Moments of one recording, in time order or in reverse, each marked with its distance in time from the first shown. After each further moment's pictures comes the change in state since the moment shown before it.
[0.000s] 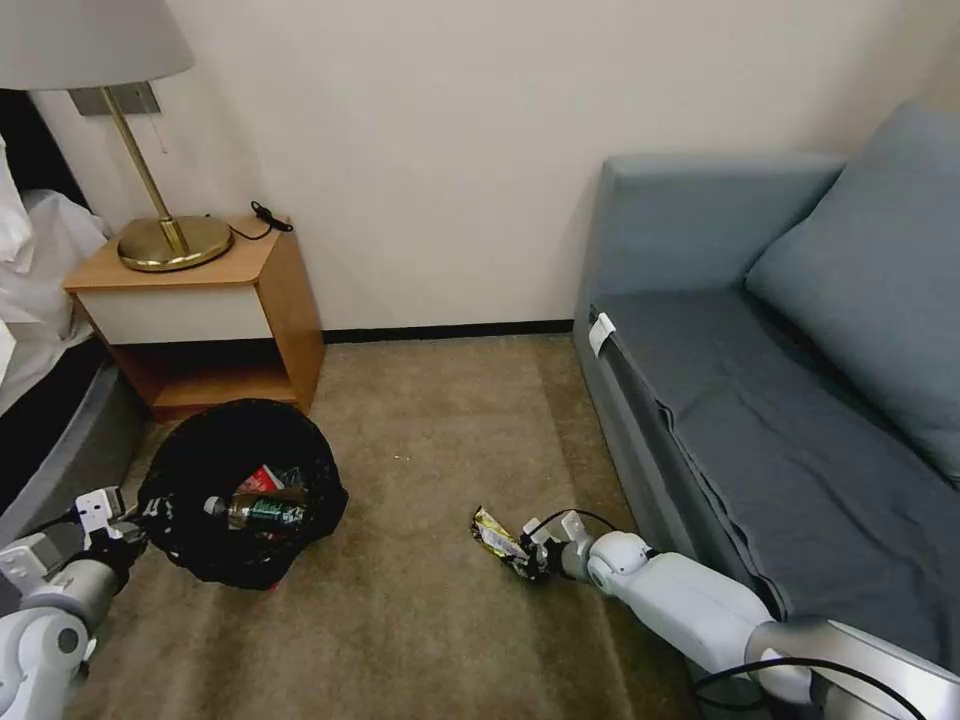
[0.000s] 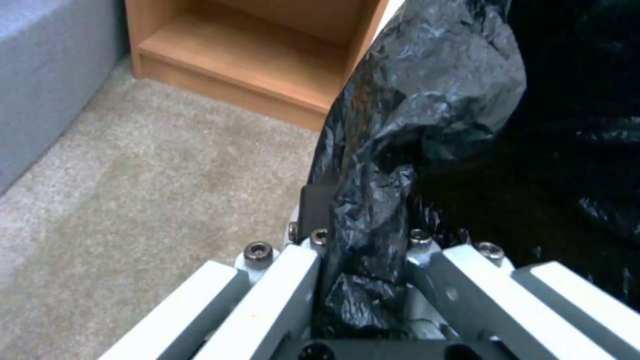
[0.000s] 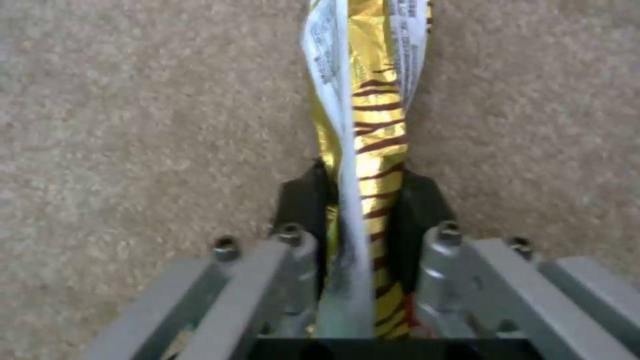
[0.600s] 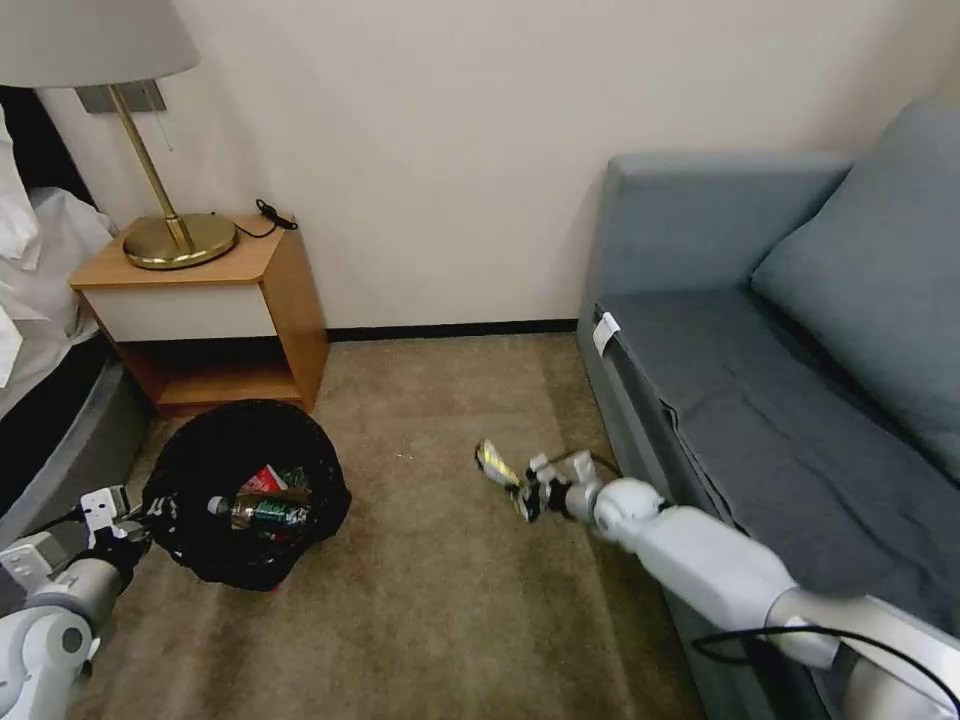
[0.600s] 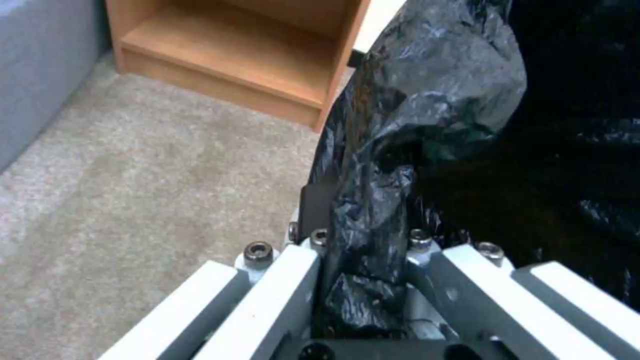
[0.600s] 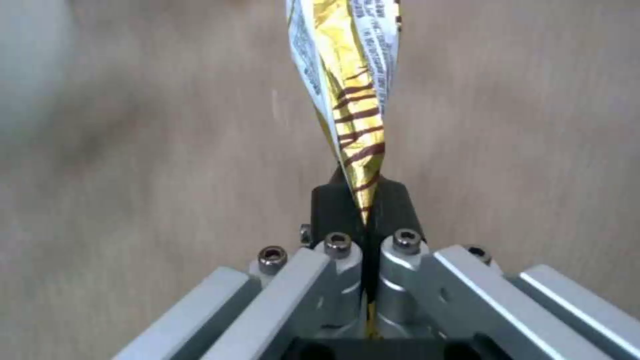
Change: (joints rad) left arm -0.003 0.010 0.027 -0.007 -0.003 0.003 -0.002; right arm 0.150 -0.088 0.149 0.250 0.079 0.023 0.049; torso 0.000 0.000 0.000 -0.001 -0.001
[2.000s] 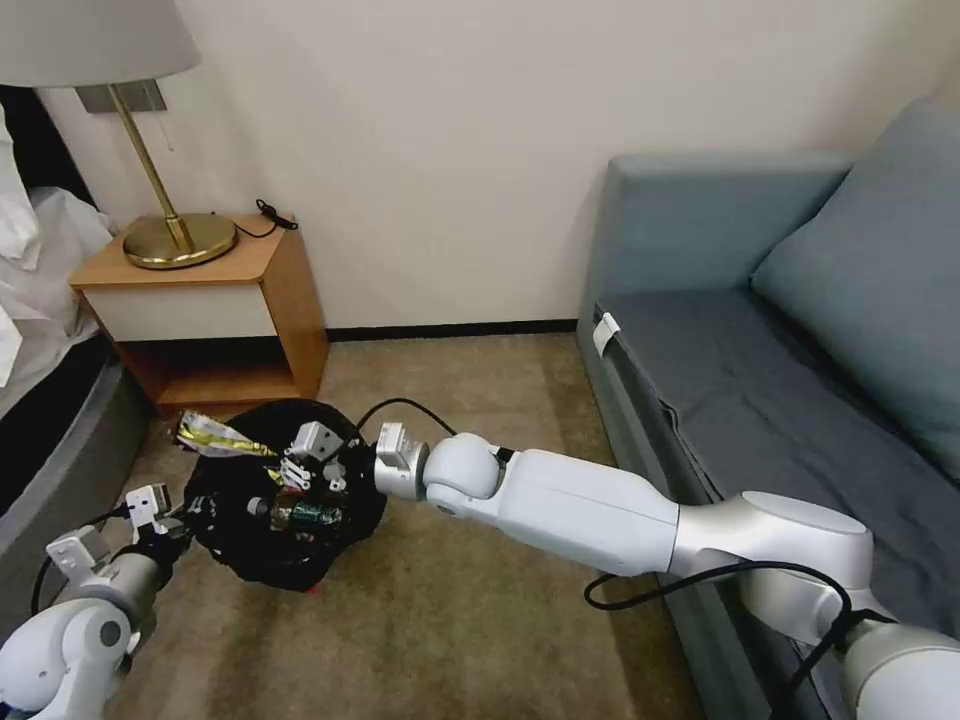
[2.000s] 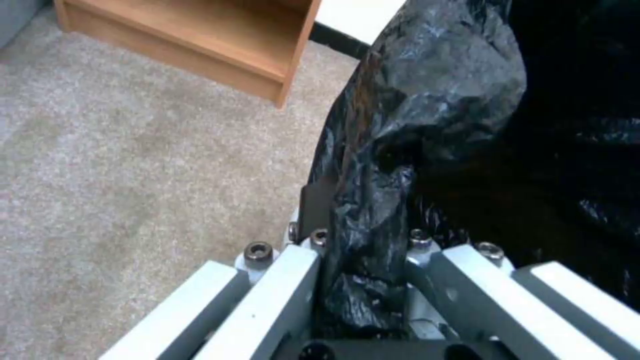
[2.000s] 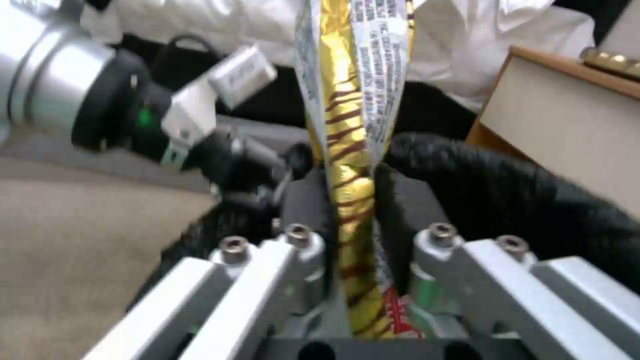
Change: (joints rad) left arm -0.006 -0.043 0.051 -0.049 -0.037 0.052 -0.042; right arm 0.212 0.255 -0.408 0.280 -0.135 0.288 0.022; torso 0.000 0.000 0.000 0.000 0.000
